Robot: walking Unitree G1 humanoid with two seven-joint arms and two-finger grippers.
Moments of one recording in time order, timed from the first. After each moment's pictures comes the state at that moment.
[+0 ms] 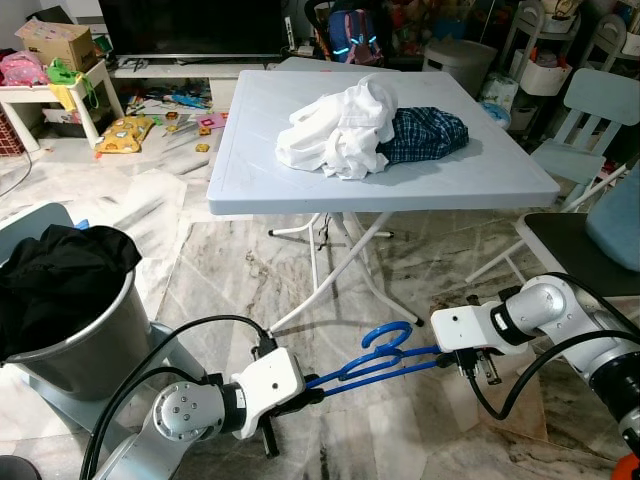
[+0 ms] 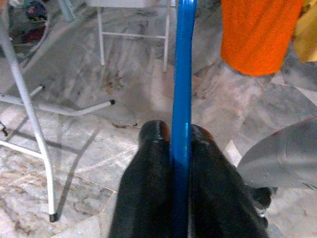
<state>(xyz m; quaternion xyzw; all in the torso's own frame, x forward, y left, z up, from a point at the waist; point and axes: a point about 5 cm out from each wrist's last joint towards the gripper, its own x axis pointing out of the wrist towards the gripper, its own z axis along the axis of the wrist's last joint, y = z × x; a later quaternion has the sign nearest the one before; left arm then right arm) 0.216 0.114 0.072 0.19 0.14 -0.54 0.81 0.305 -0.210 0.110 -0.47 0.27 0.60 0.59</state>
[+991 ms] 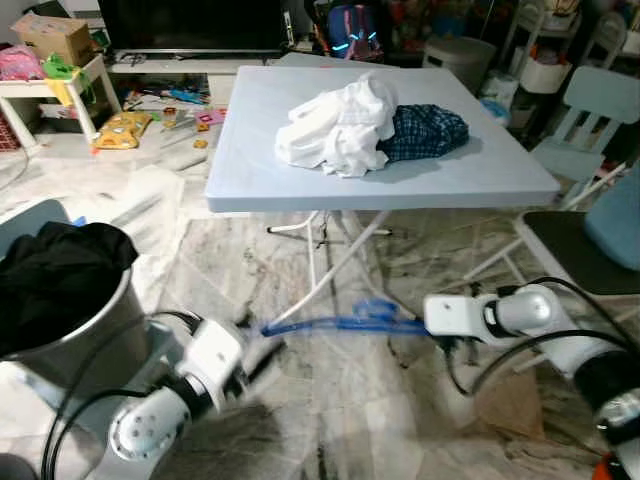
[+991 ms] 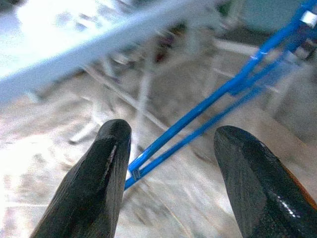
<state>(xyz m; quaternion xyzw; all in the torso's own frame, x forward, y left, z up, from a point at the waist) 0.224 0.158 0.090 0.12 0.04 -0.27 0.95 0.326 -0.208 0.094 -0.48 0.24 0.48 0.69</state>
